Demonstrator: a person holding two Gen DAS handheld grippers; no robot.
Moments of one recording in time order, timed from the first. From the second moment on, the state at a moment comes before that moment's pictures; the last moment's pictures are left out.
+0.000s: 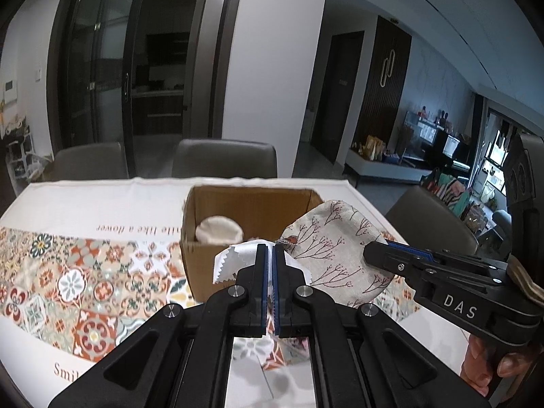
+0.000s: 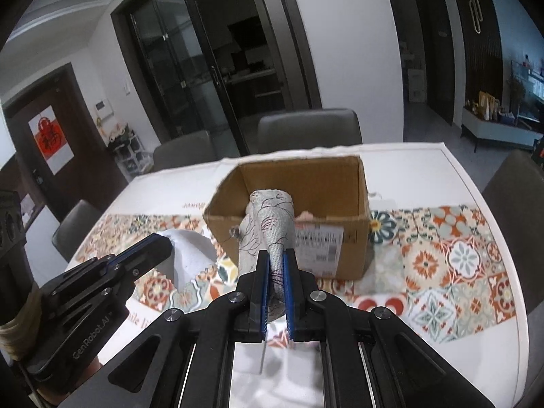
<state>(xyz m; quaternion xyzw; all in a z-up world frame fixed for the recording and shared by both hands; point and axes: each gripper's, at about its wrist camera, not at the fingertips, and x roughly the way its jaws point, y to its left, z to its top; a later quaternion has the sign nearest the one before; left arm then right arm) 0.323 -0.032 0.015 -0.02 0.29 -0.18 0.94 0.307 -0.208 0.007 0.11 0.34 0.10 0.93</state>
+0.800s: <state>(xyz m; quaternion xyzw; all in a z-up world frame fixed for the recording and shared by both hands) 0.388 -0.049 0.049 0.00 0.23 -0.20 0.95 0.355 -0.222 0.048 0.11 0.27 0.09 0.95</state>
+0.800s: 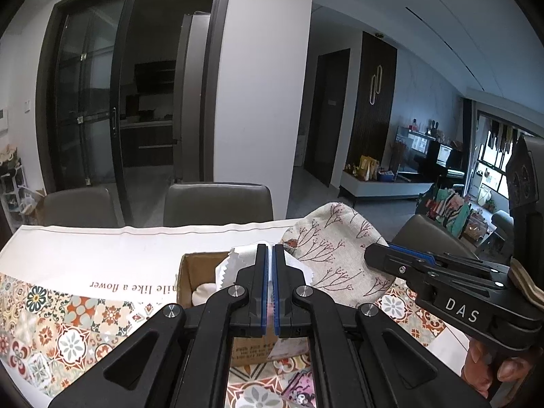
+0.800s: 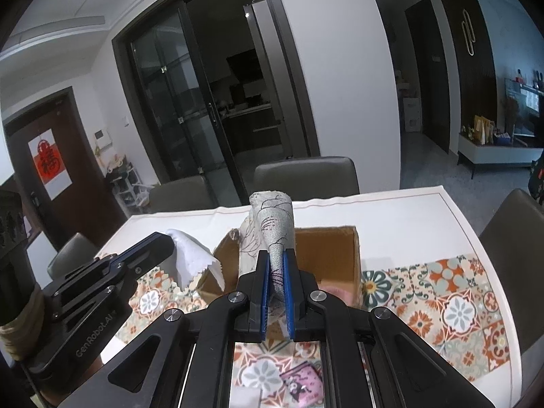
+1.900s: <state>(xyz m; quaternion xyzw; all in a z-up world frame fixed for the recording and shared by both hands) 0.479 -0.067 -0.033 0.02 0.33 -0.20 0.92 0.449 -0.232 -0.020 0.11 0.36 0.07 0.92</state>
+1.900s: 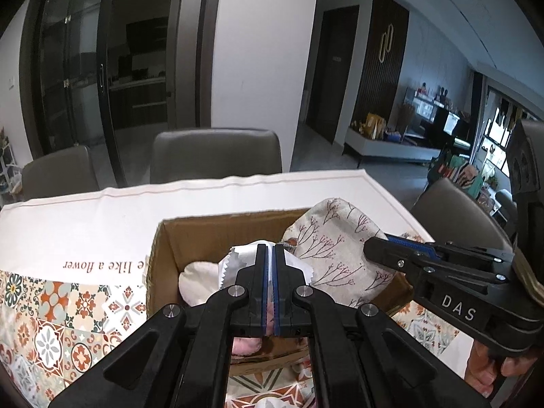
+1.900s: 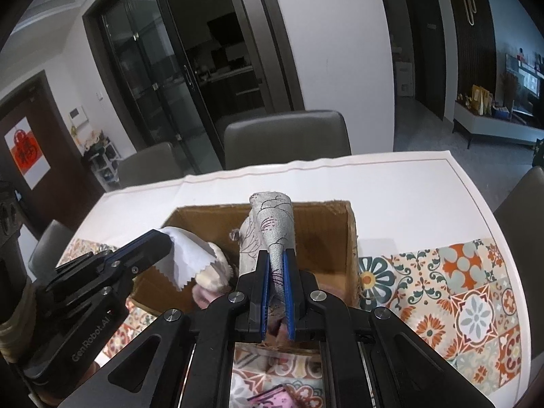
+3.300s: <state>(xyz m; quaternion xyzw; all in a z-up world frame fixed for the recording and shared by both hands) 0.433 -0.045 -0.029 0.03 0.37 -0.14 0.92 0.427 -0.224 -0.025 0.10 0.39 0.05 0.91</state>
